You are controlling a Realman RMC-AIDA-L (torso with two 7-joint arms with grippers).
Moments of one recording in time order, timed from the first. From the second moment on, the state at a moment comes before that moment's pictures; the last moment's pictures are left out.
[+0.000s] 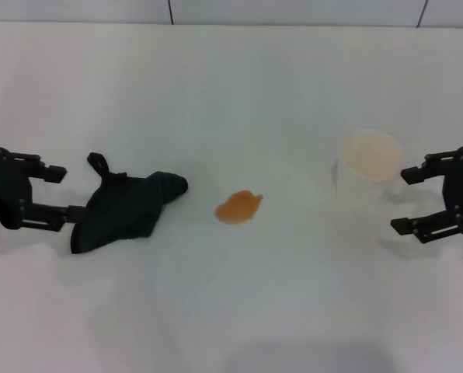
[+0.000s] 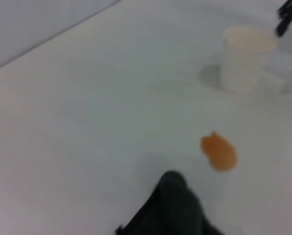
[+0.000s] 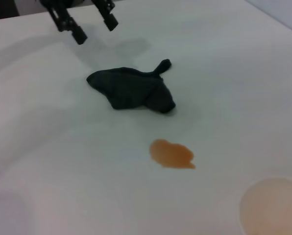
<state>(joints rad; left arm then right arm) -0.45 -1.97 0.87 1.12 2.26 1.66 -1.67 0.33 2.01 -1.10 -1.34 -2.11 -1.59 1.73</state>
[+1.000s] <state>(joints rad) -0.51 -2.07 0.97 0.99 2.40 1.44 -1.65 0.34 2.01 -1.17 -1.29 -2.09 -1.54 1.72</state>
